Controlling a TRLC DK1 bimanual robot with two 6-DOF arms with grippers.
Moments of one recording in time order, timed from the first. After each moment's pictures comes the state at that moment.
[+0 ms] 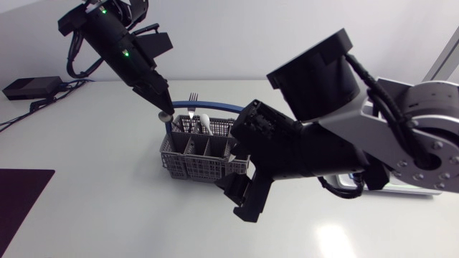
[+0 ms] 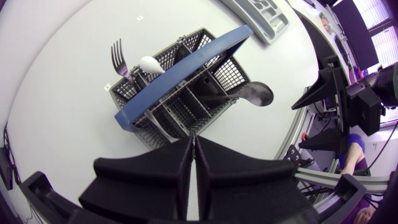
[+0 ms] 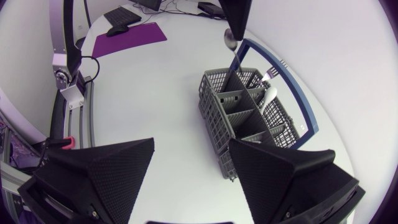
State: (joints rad) left arm -0.30 1.89 1.92 -1.42 0.36 0.50; right arm 0.88 1.28 0.97 -0.45 -0.12 -0.26
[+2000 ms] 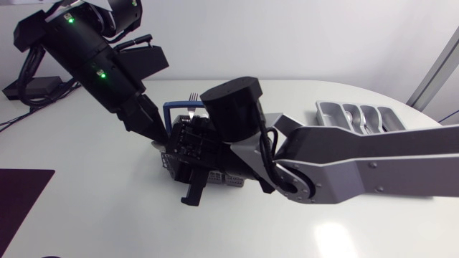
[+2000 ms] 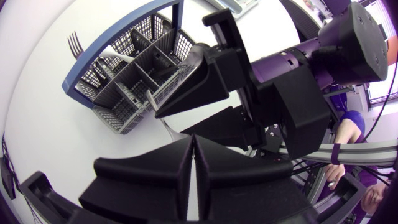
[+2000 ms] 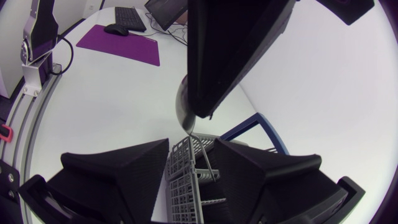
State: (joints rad) left arm -0.43 1.62 1.64 -1.42 0.36 0.49; right arm 0.96 1.62 0.98 0.18 -0.02 -0.60
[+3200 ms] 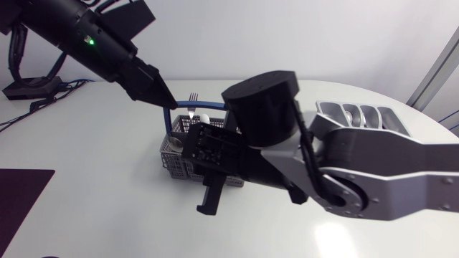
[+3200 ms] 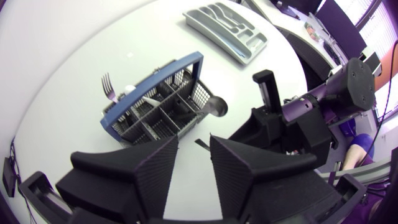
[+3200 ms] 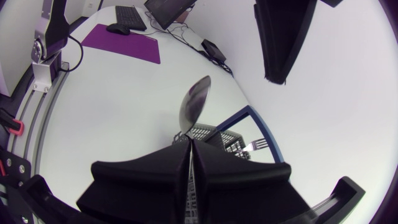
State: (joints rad) left arm -0.38 1.57 1.70 -1.25 0.41 0.42; right arm 0.97 1.46 0.90 0.08 0.02 -0.60
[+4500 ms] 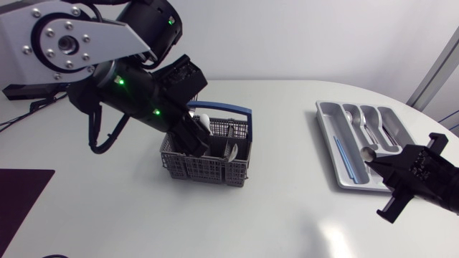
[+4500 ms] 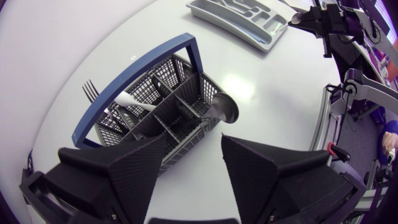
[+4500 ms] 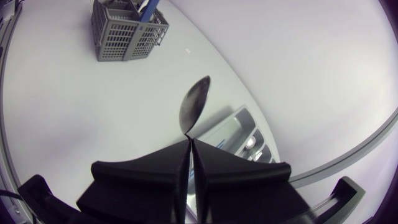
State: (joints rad) left arm -0.65 1.50 1.33 -0.82 0.09 0.28; right arm -0.27 0.75 0.45 -0.37 -0.42 -1.07
